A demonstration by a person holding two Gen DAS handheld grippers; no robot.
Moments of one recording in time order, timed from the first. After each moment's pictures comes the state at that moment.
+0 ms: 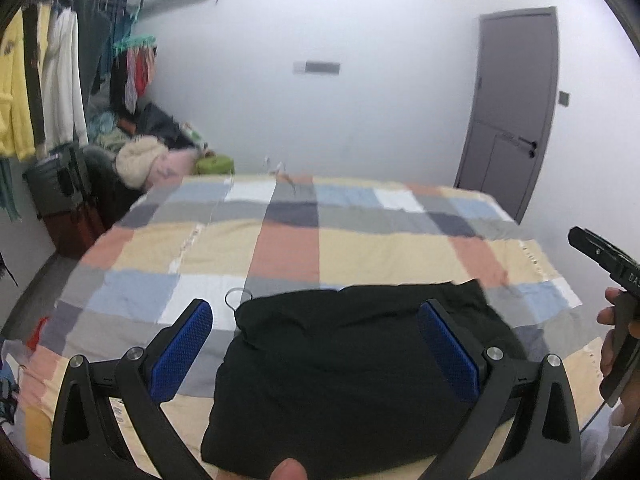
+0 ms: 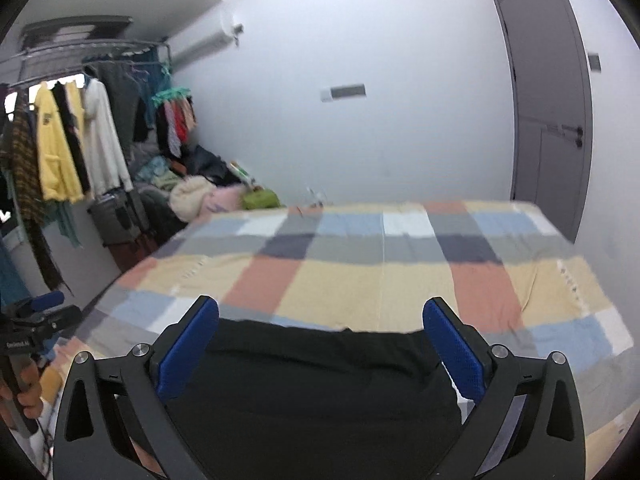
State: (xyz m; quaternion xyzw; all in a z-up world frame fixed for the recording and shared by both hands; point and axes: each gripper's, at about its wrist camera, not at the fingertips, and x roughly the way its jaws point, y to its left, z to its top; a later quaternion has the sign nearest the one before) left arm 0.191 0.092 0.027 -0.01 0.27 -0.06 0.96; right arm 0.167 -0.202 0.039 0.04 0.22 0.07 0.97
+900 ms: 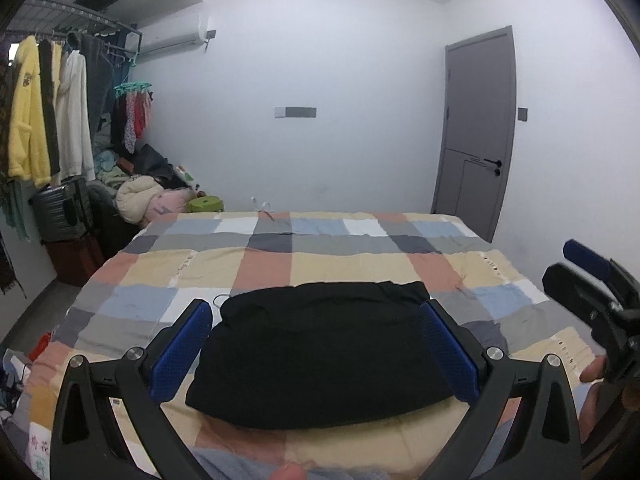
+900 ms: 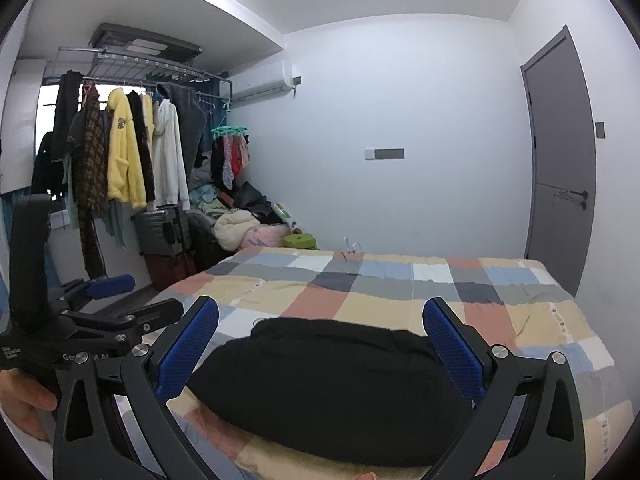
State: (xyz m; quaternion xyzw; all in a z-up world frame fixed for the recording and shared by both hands) left arm 0.017 0.035 0.056 -0.01 0.21 -0.07 0.98; right arm -0.008 -0.137 0.058 0.01 0.14 0.11 0.98
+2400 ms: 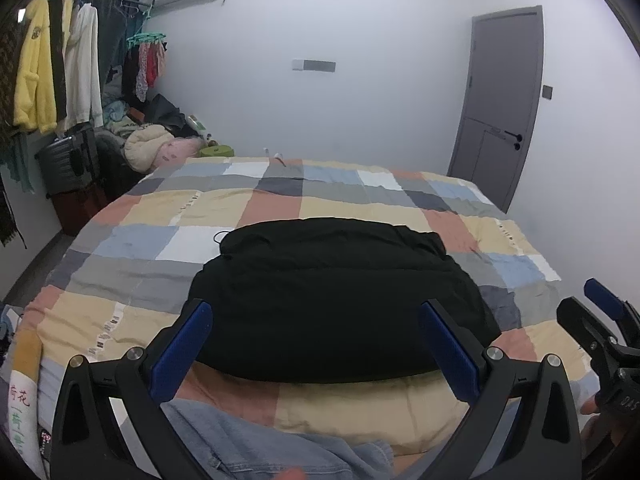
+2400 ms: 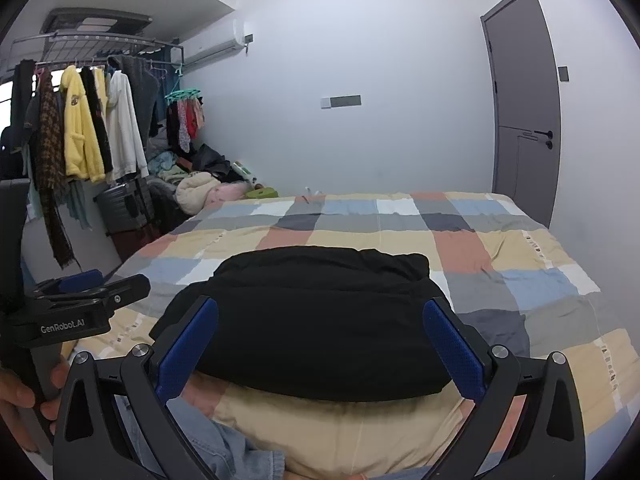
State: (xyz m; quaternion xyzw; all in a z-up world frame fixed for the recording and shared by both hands) left arm 0.037 0.039 -0.020 -0.03 0.28 -0.05 0.96; right arm -0.021 -0.156 -0.015 0.03 0.22 0.03 0.97
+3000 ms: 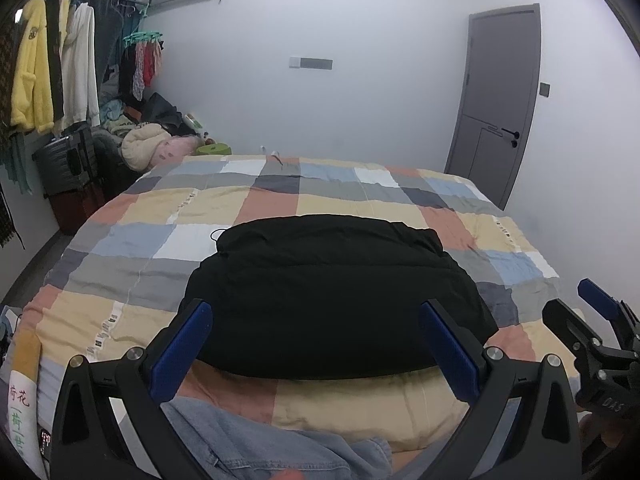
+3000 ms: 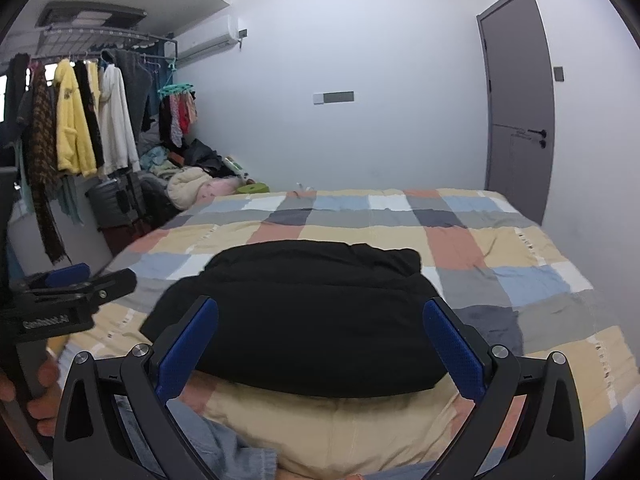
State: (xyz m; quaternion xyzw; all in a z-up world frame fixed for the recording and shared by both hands) left arm 0.034 0.039 -0.020 -0.03 0.29 -0.06 0.96; right arm -0.019 -0.152 -0.022 0.02 0.23 0.01 0.97
